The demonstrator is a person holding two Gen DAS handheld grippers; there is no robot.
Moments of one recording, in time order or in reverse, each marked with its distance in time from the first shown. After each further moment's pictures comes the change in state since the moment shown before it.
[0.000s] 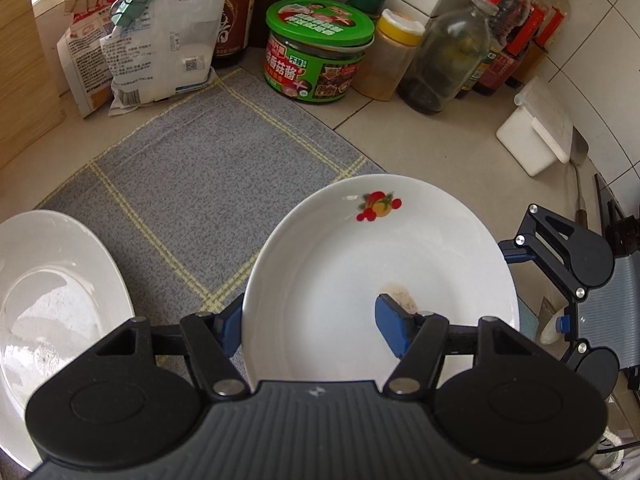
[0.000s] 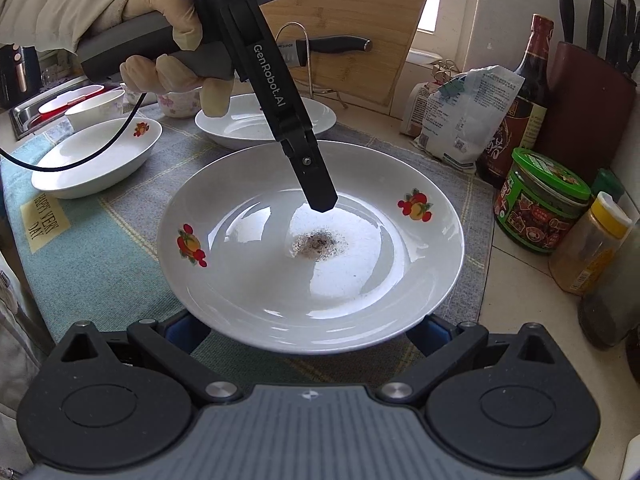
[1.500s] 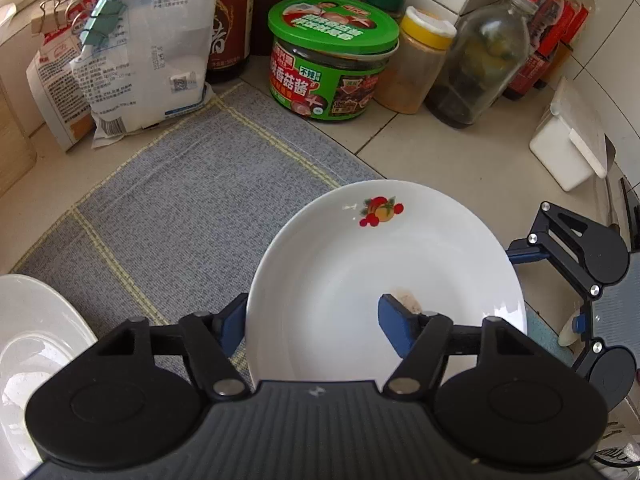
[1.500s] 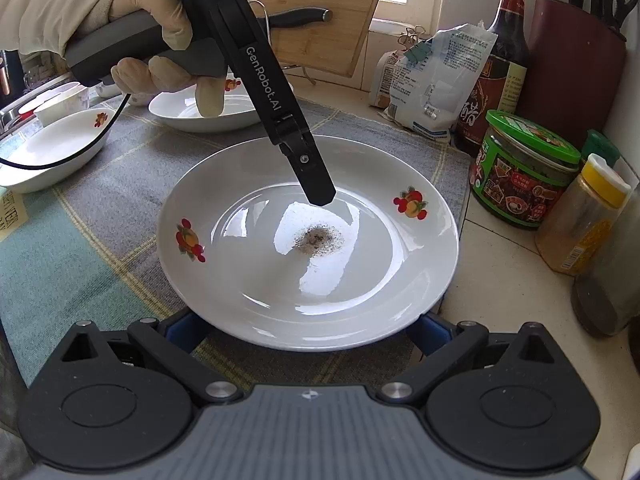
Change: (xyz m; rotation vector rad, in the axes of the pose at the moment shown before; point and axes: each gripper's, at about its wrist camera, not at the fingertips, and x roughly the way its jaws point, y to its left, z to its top) left arm 0.038 0.003 0.026 0.029 -0.010 0.059; right arm 0.023 -0.039 -0.007 0.035 0.040 -0.008
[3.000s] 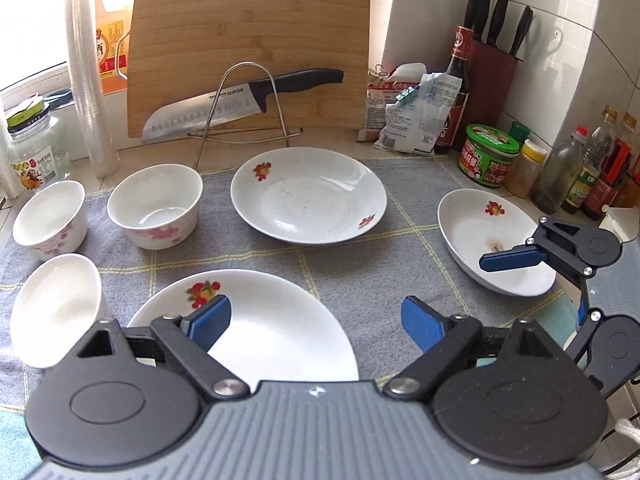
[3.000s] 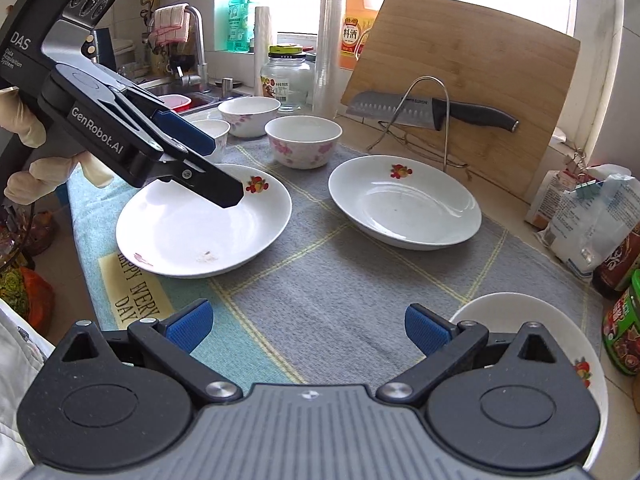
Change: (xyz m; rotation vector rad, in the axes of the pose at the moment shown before) left arm -0.180 -0.004 -0.256 -0.441 -0.432 0.398; right arm -0.001 0.142 0.081 -0.166 -0.085 0.195
